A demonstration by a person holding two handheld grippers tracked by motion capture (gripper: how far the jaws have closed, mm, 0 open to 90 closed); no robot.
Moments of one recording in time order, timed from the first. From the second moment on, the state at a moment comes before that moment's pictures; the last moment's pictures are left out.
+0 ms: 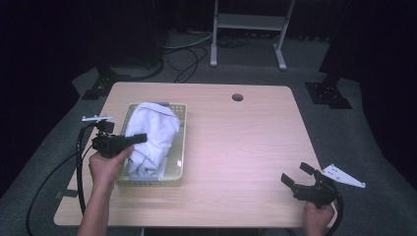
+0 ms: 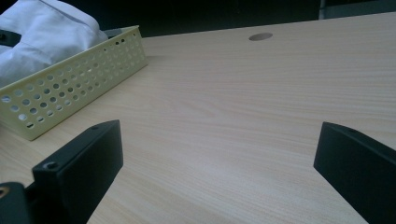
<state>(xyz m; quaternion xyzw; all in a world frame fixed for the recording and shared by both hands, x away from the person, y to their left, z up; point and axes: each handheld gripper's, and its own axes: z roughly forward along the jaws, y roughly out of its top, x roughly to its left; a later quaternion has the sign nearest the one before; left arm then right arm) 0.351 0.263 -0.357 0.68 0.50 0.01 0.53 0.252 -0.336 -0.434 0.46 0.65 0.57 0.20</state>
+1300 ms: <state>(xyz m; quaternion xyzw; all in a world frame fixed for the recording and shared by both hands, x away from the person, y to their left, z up) 0.316 0.279 -0.355 0.59 0.47 -0.02 0.66 0.252 -0.335 -0.434 0.46 0.66 0.56 0.20</state>
